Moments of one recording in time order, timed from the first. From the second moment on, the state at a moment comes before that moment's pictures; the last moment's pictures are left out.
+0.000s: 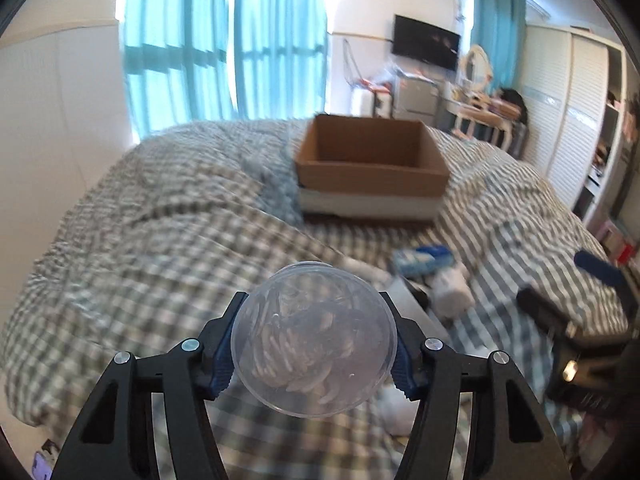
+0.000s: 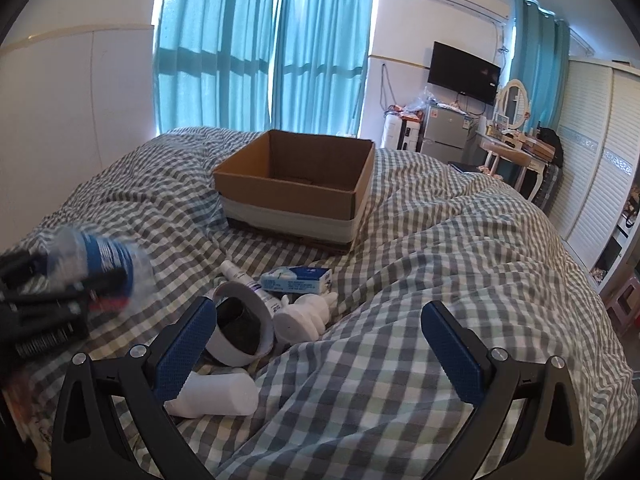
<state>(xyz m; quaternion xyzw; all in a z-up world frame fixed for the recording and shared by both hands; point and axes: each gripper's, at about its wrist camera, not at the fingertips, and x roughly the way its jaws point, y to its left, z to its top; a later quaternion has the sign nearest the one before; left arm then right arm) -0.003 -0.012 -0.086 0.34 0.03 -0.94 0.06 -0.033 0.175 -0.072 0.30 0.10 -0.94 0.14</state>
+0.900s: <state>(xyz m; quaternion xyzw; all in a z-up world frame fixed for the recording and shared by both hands) -0.004 -0.062 -0.090 0.29 0.06 -0.95 0.10 -0.072 0.091 -0.136 0.36 0.18 -0.90 0.18</state>
